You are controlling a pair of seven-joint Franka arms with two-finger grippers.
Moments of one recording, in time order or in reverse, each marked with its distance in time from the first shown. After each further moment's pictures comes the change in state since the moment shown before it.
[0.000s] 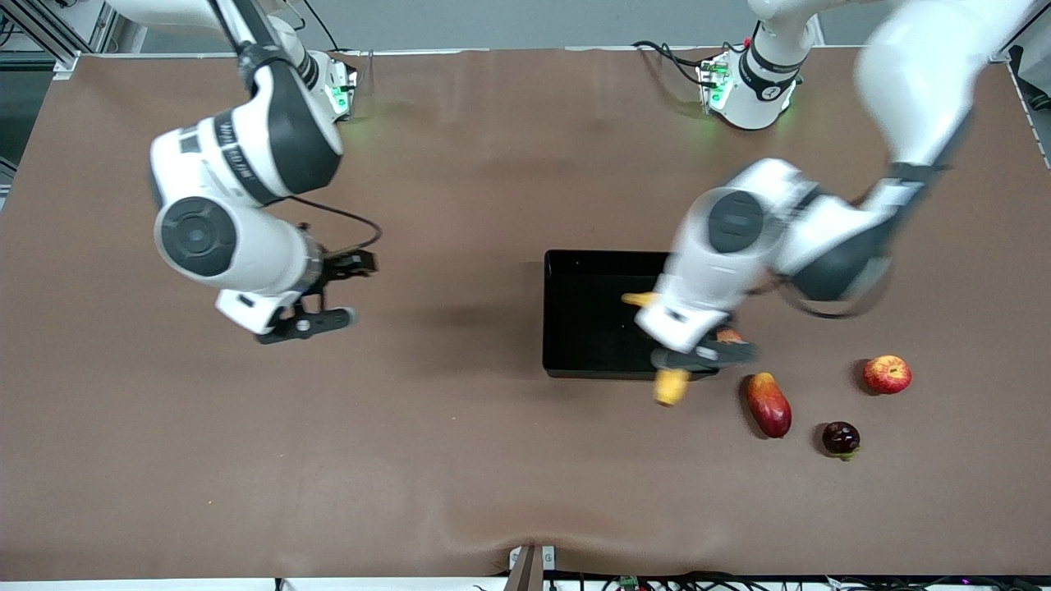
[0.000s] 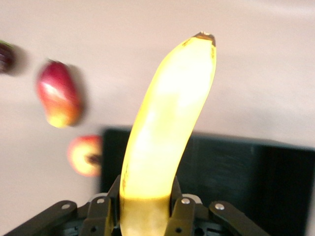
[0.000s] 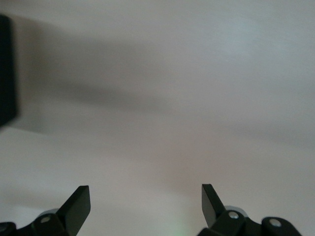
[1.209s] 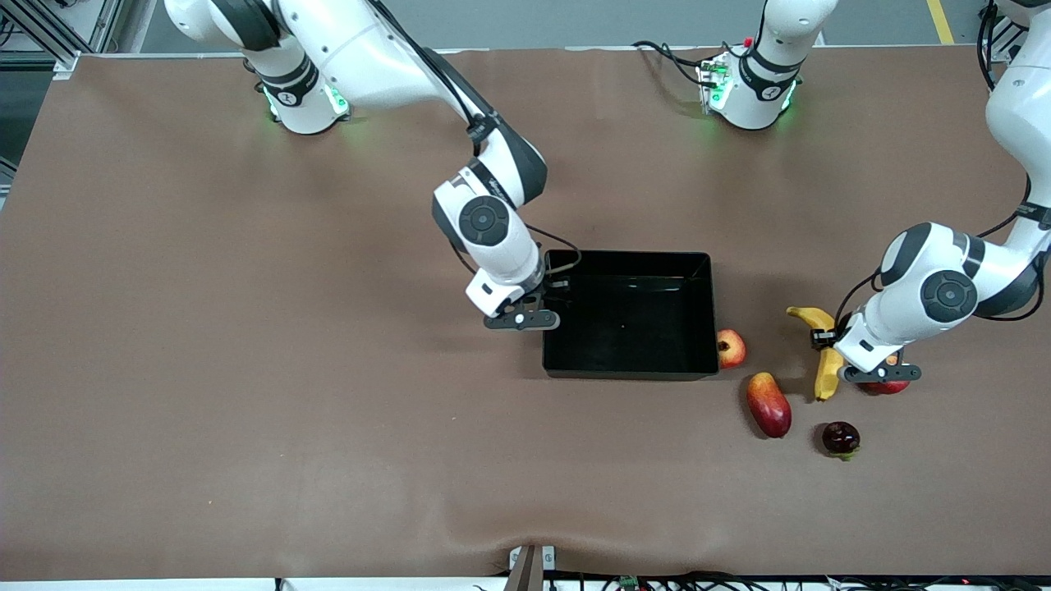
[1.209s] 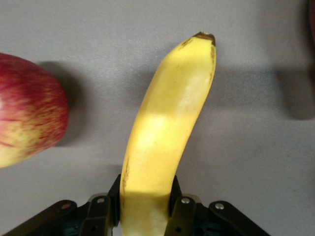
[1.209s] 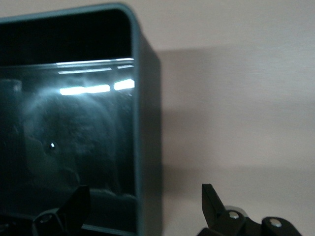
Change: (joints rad) left arm 0.487 0.081 0.203 -0.421 0.155 0.381 0.327; right arm 0.381 0.404 0.001 -0.001 0.117 0.824 0.463
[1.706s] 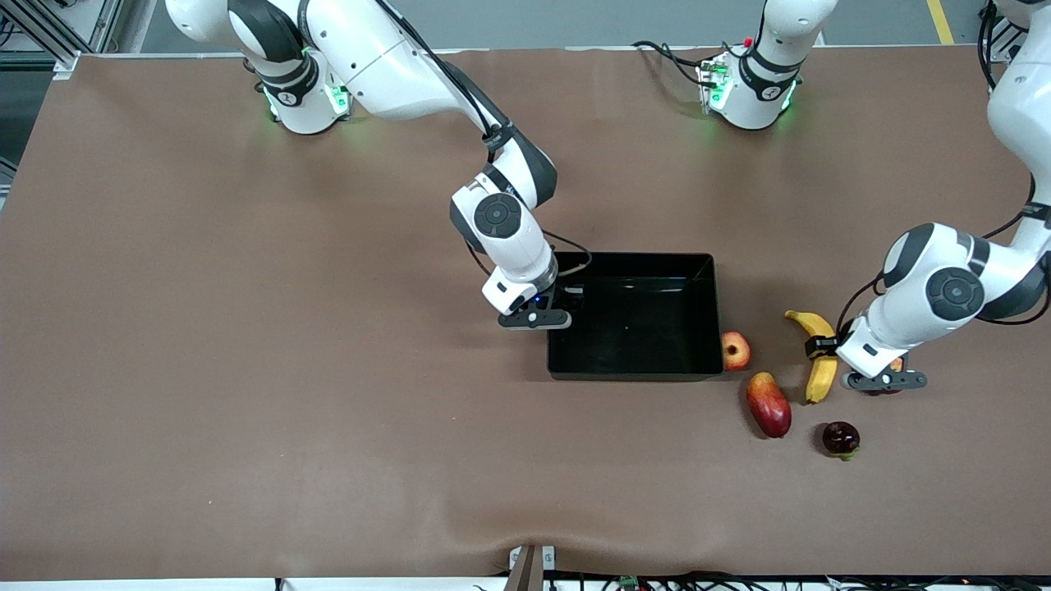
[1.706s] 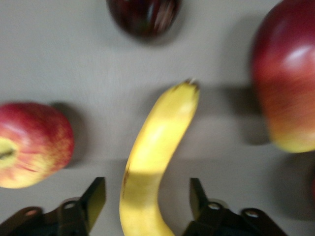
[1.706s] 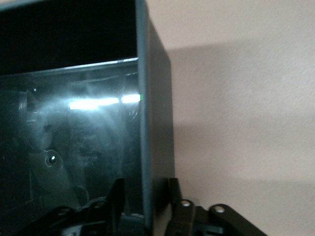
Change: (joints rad) left arm 0.004 -0.027 -0.085 0.052 0.001 -0.021 -0.003; right arm 0.028 0.040 -0.022 0.006 -0.007 0.091 0.031
